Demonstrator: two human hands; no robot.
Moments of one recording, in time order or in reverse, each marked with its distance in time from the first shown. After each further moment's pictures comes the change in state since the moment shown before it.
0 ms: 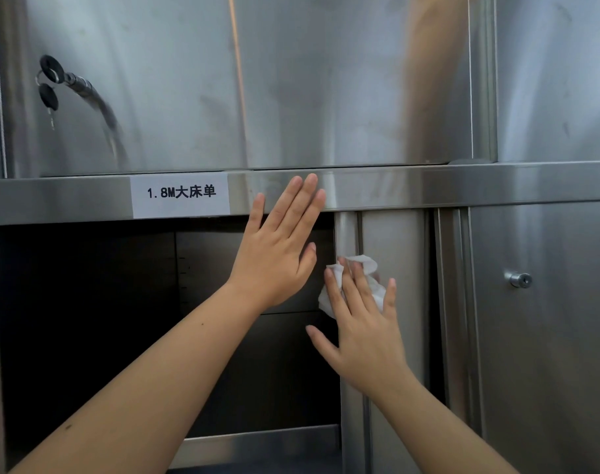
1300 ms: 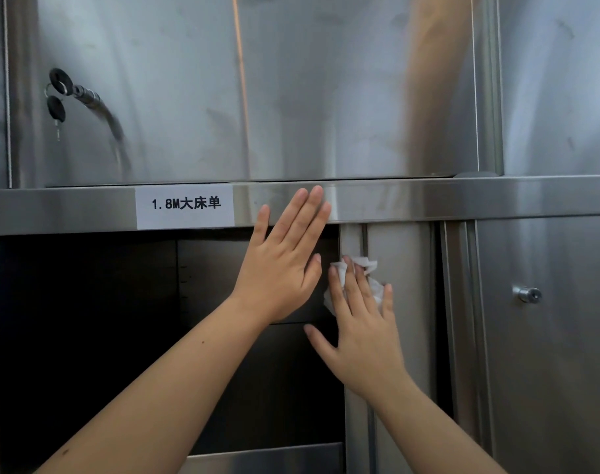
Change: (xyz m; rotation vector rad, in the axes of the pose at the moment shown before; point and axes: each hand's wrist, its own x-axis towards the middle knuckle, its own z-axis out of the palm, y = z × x) left_hand 0.001 -0.001 0.001 0.012 0.008 0.005; right_hand 0.015 -0.003 0.006 0.015 -0.017 0.041
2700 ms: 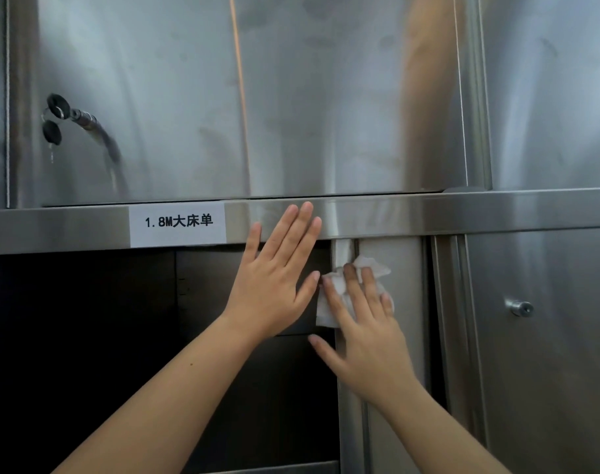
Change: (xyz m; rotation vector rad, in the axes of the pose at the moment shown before) left_hand 0.001 0.002 -0.003 -0.016 -0.072 -0.025; right_hand 0.006 0.019 -0.011 0.058 0.063 -0.071
